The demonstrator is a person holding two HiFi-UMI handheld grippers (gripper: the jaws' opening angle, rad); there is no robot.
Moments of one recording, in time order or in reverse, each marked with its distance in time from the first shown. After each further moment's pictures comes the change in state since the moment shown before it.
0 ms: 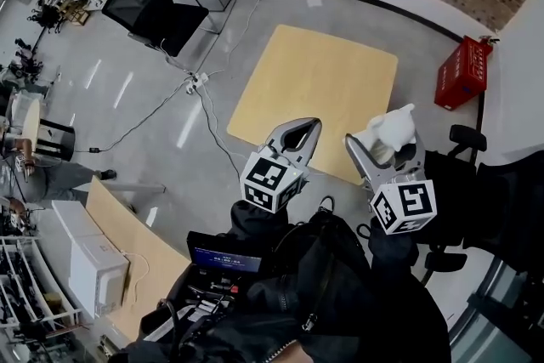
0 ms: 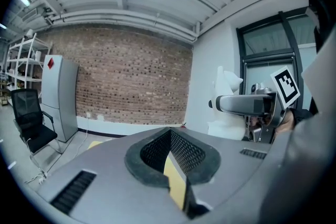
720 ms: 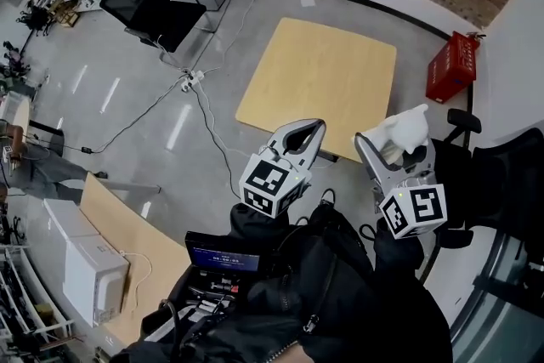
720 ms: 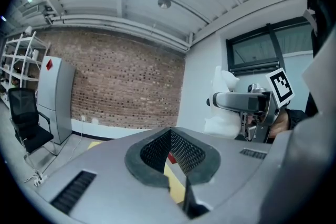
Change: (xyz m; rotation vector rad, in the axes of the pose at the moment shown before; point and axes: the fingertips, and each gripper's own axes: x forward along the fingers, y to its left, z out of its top) left arm -0.115 -0.012 -0.004 0.000 -0.070 -0.086; right arm -0.056 0.105 0.016 -0.070 -0.058 -0.060
